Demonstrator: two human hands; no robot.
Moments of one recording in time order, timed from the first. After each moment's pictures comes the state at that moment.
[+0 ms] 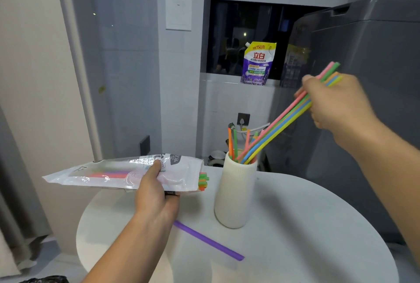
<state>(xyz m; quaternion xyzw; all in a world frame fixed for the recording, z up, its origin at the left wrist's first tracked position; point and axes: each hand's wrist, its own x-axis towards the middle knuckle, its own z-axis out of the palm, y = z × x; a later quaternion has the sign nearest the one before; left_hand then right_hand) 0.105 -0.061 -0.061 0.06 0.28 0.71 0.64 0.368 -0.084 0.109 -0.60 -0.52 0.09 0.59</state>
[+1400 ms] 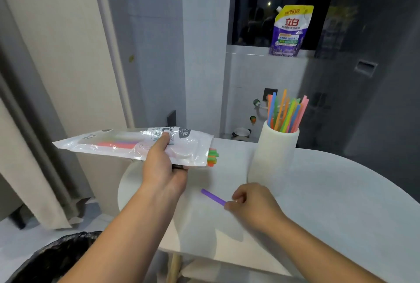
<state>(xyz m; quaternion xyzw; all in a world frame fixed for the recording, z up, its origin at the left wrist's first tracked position) 0.053 -0.068 -0.065 0.09 0.30 0.72 0.62 0.243 -0.082 -0.157 -0.69 -0.65 0.24 0.21</state>
